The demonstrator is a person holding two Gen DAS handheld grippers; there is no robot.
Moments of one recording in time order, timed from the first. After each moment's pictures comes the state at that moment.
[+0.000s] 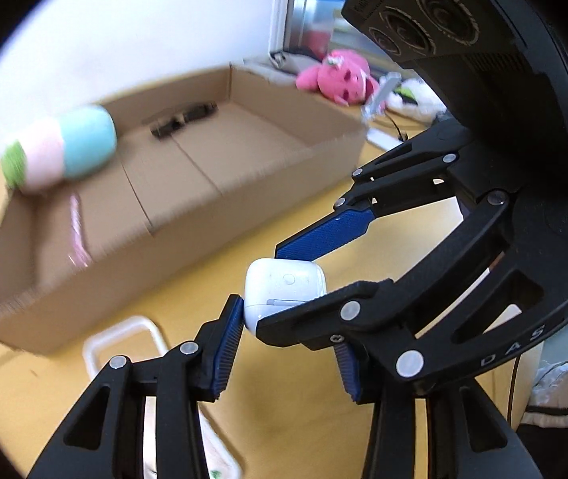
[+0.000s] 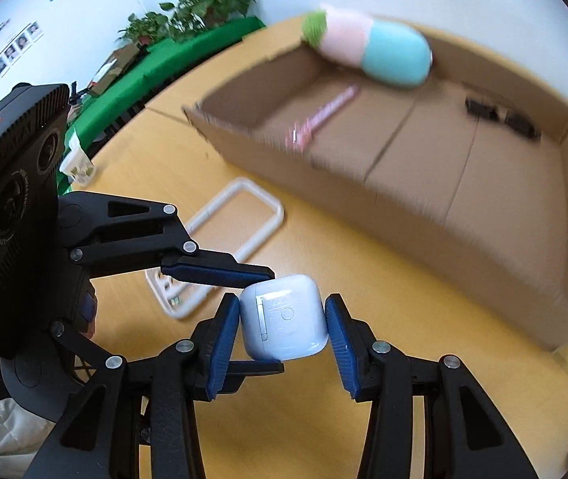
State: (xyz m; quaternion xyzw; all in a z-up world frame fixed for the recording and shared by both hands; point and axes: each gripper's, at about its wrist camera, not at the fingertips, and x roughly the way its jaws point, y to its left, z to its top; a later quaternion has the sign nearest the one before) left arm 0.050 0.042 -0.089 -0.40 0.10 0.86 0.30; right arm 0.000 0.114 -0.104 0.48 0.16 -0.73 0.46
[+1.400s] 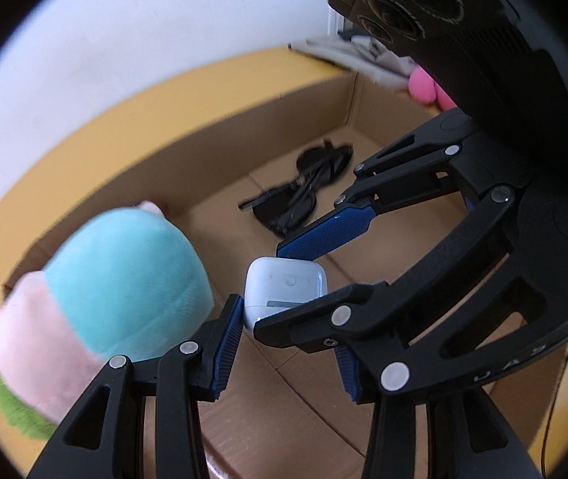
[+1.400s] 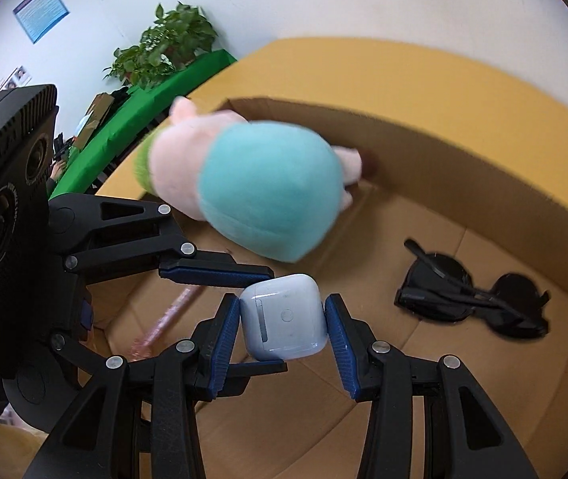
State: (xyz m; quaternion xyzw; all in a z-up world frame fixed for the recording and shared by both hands) left arm -0.241 0.046 -0.101 -0.47 0.15 0.83 0.26; right arm -0.281 0.047 -0.117 0.49 0.11 -0.71 0.49
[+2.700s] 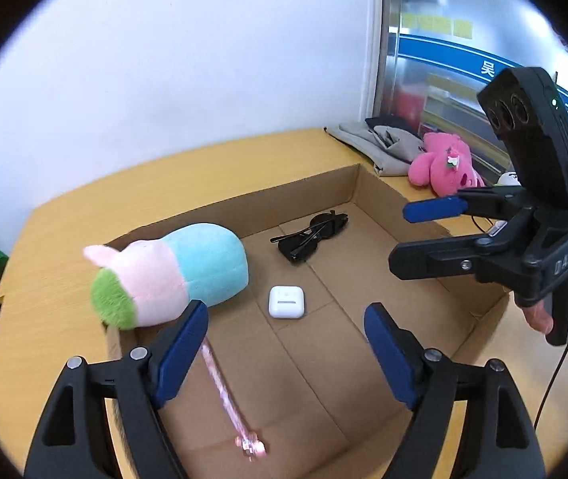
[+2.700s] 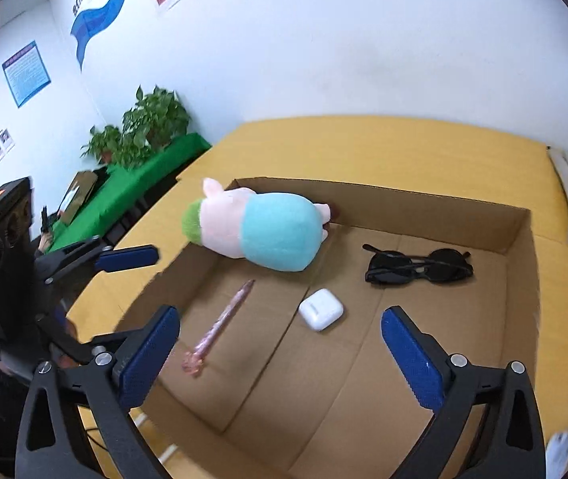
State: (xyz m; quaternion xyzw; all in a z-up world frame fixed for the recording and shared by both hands) left arm -0.113 0.000 0.002 -0.36 0.08 0.91 0.19; right arm -0.179 0.131 -0.023 0.39 0.02 -0.82 0.41
